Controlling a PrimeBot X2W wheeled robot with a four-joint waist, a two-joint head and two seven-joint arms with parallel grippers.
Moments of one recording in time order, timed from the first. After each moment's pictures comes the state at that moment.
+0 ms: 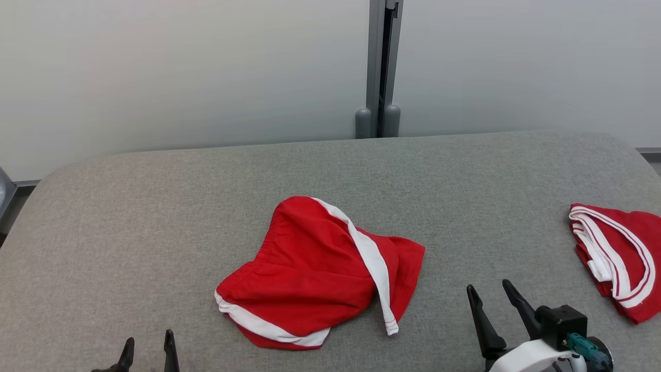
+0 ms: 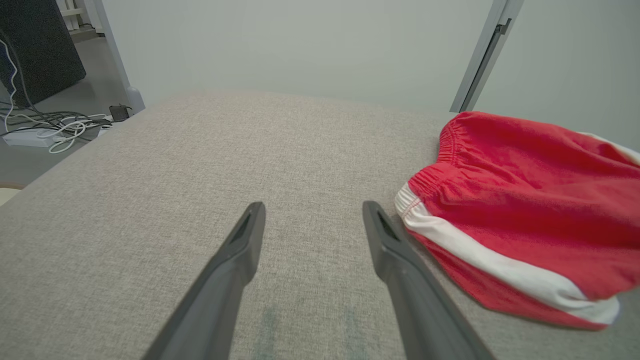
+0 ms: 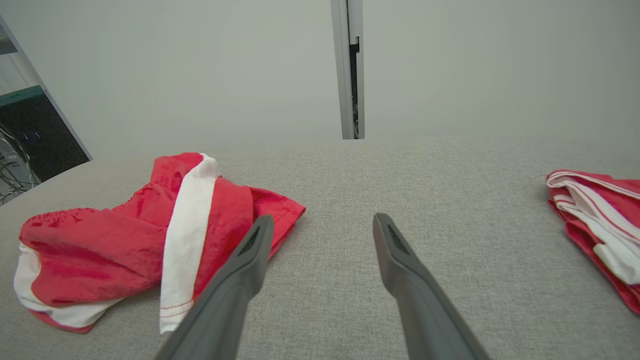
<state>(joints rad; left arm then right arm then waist) 0.08 0.06 0.02 0.43 -0.24 0.06 -0.26 -0.09 -0.05 0.17 0.47 0.21 0.13 -0.26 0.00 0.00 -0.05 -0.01</state>
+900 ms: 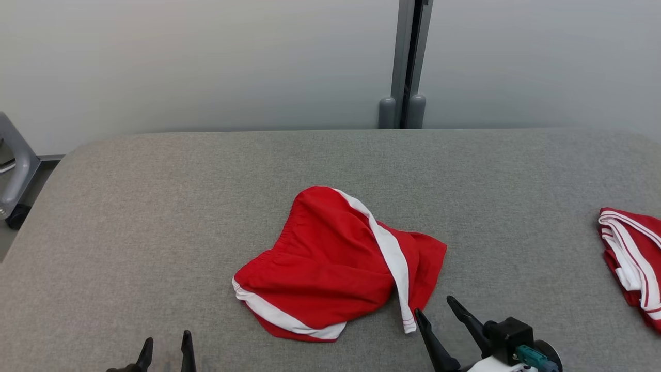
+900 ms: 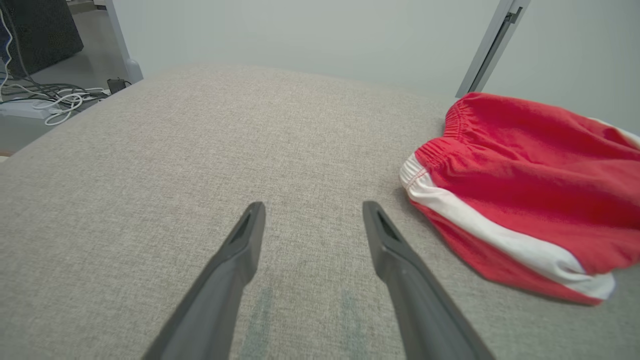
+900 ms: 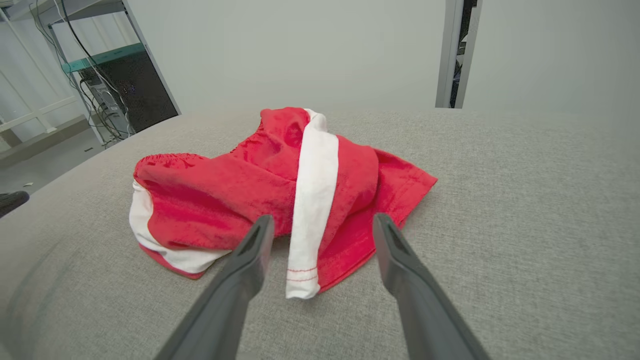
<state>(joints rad) 0.09 0.05 -0.02 0.43 -0.27 0.05 -0.26 -0.09 -0.04 0.37 0.47 0.25 0.13 -0.26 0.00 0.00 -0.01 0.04</state>
